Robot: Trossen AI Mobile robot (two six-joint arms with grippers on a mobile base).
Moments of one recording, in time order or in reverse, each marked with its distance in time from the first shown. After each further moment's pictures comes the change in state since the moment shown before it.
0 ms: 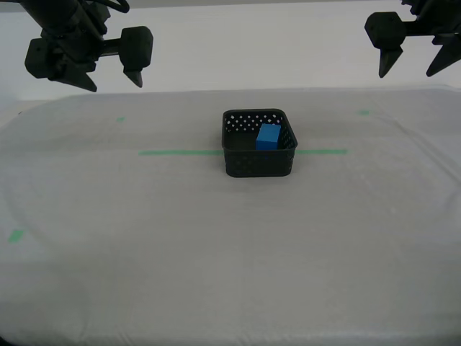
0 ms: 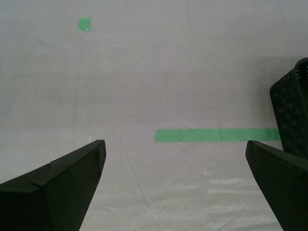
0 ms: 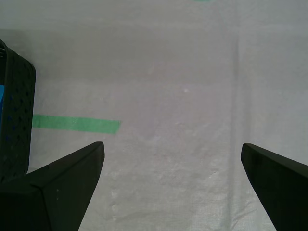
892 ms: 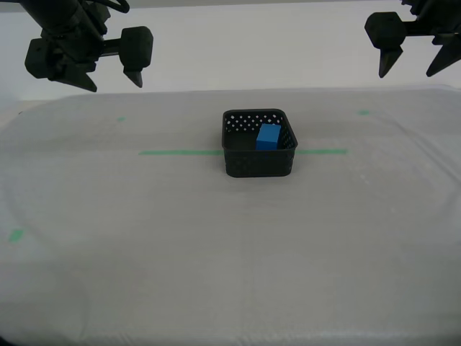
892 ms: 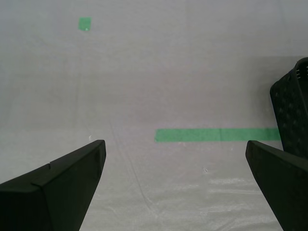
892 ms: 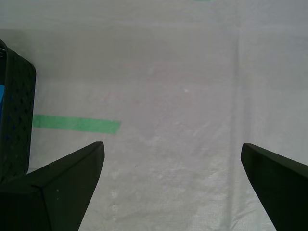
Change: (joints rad) arm 0 -0.001 0.000 0.000 0.000 0.000 0.000; arm 1 0.000 0.000 0.000 0.000 0.000 0.000
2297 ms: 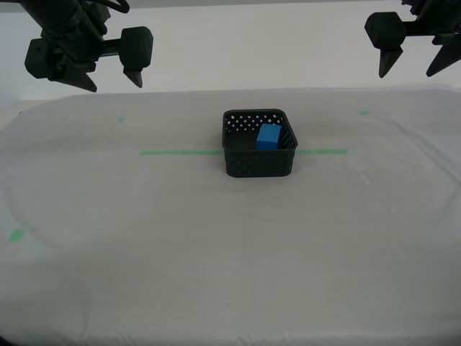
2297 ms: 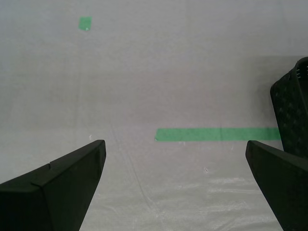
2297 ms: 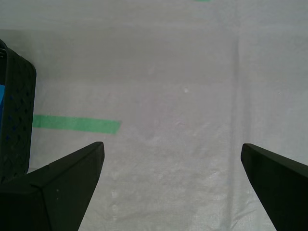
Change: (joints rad) arm 0 0.000 0.000 0.000 0.000 0.000 0.000; arm 1 0.000 0.001 0.000 0.000 0.000 0.000
